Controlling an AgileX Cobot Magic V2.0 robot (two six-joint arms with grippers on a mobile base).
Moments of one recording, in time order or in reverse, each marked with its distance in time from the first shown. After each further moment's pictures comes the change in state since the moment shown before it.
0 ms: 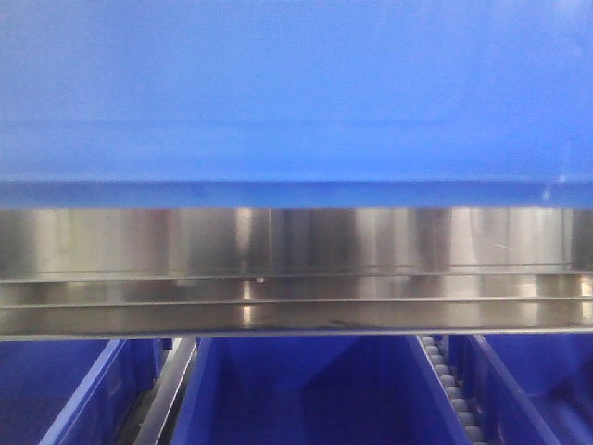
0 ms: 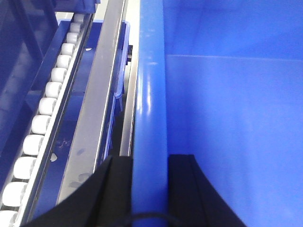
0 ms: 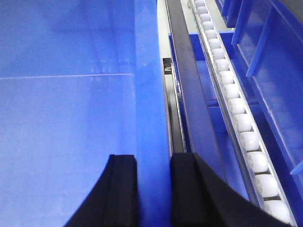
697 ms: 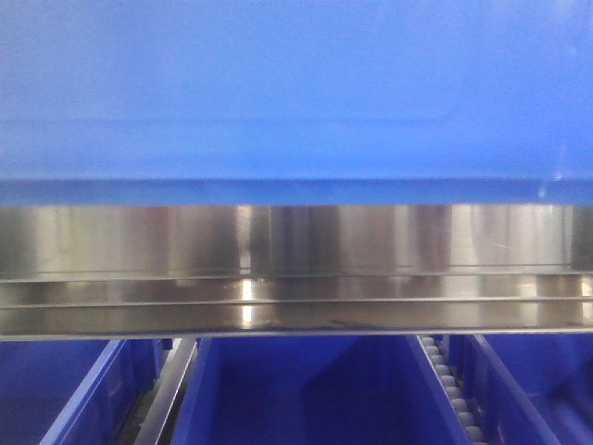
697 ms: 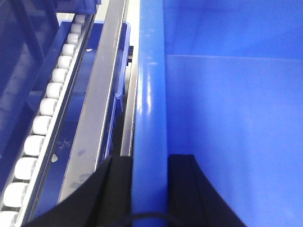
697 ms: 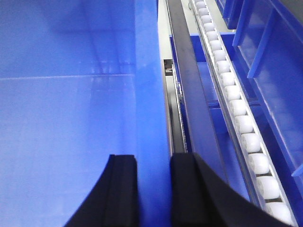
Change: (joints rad) left arm 0.000 0.000 0.000 0.002 0.000 0.000; right arm 0.000 0.000 0.000 0.000 -0.008 0.000
